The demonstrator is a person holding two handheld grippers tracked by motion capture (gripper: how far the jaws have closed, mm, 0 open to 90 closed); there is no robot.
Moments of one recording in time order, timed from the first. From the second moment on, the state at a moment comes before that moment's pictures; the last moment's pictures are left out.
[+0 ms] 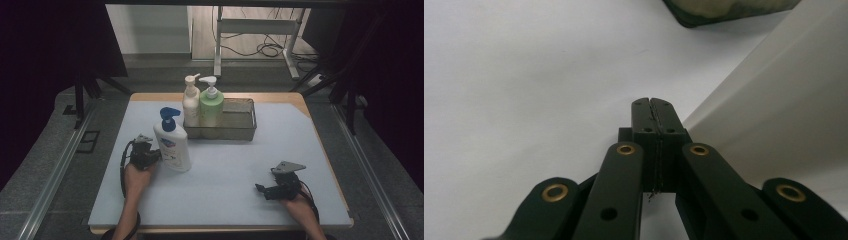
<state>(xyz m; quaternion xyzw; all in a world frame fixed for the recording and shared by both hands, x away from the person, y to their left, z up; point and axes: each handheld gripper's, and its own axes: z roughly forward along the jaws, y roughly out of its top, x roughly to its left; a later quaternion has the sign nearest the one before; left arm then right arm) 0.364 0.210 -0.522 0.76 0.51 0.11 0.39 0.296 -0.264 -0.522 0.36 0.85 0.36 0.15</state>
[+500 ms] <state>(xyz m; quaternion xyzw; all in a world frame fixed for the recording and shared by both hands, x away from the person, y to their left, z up) 0.358 0.182 -0.520 0.77 0.50 0.11 0.38 0.296 -0.264 -0.522 0.36 0.85 0.36 0.15</state>
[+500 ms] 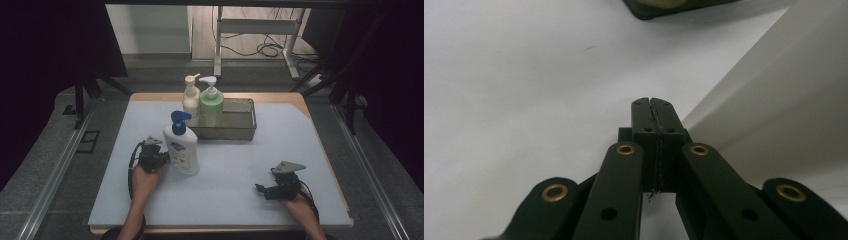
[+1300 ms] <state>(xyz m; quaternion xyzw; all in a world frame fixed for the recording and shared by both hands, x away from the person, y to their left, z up) 0.346 0.134 -0.519 0.79 0.46 0.10 0.39 0.296 -0.264 -0.522 0.36 0.84 0.36 0.15</state>
